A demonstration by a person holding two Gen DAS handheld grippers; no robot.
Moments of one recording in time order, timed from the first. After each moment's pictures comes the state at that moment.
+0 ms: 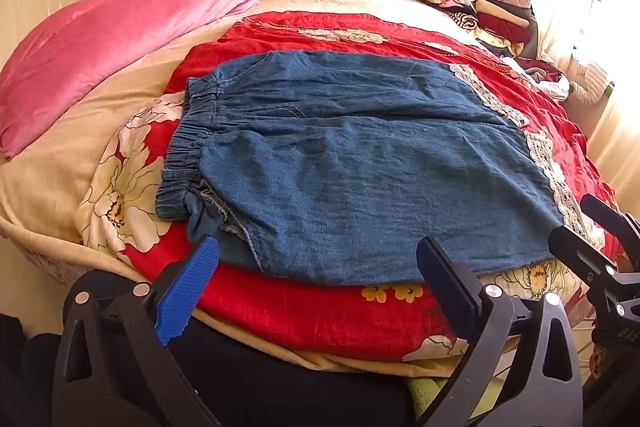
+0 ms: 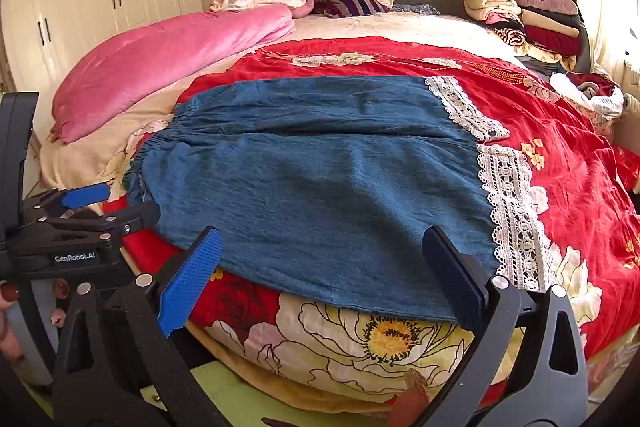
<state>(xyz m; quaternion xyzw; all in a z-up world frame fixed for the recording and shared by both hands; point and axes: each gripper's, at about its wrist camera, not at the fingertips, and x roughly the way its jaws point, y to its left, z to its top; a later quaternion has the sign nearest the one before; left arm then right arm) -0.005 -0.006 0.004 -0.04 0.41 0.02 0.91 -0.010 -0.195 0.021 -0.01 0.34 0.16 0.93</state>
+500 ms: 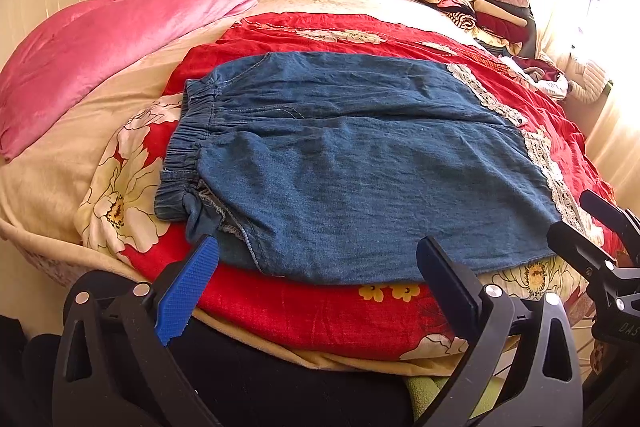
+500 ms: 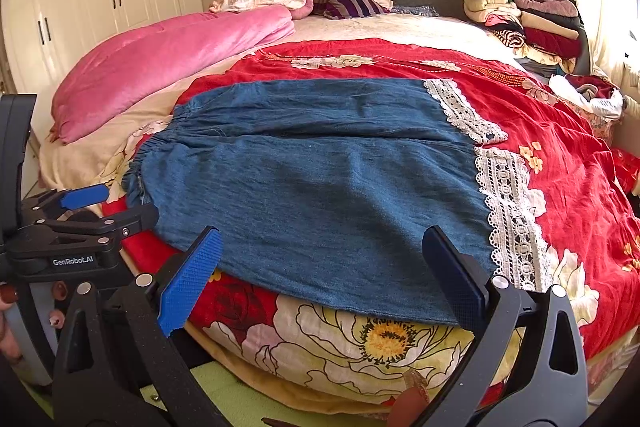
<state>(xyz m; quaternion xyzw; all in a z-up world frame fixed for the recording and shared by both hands) -0.005 -0.008 0.005 -0.04 0.41 0.01 0.91 -0.010 -0.196 0.022 -0.01 0.34 0.16 0.93</state>
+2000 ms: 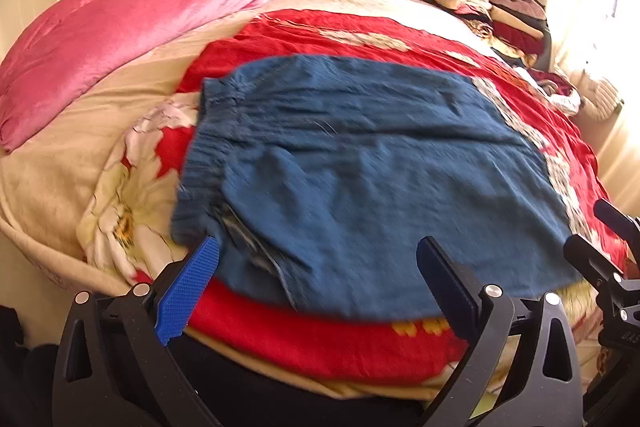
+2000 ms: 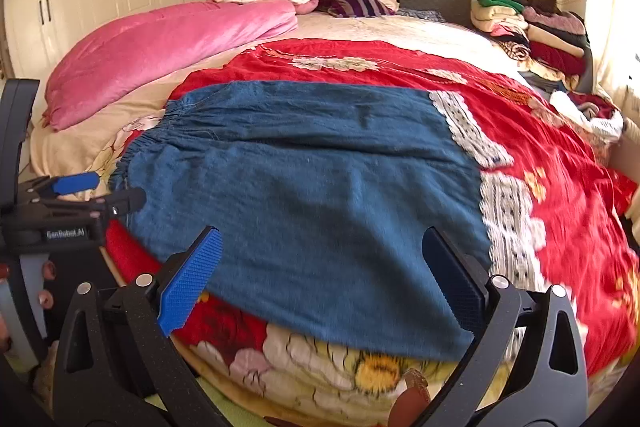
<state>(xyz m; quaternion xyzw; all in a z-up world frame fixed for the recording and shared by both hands) 0.027 0.024 0.005 -0.06 0.41 0.04 0.91 0.020 -0.176 0.028 -0.05 0.34 0.16 0.92</state>
